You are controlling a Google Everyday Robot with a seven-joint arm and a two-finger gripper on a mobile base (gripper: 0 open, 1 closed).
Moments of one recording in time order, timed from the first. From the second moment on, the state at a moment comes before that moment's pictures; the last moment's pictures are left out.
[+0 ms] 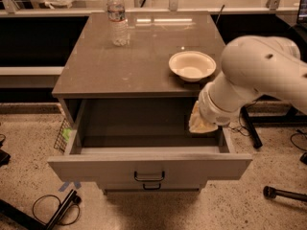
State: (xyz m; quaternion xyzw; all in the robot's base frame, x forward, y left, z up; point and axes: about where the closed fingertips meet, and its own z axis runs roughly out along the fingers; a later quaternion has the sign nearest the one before) arm 0.497 -0.125 0.775 -0.72 0.68 0.01 0.17
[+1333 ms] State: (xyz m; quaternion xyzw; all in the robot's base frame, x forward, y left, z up) arm 0.525 -0.140 0.721 -0.72 0.67 0.01 0.21
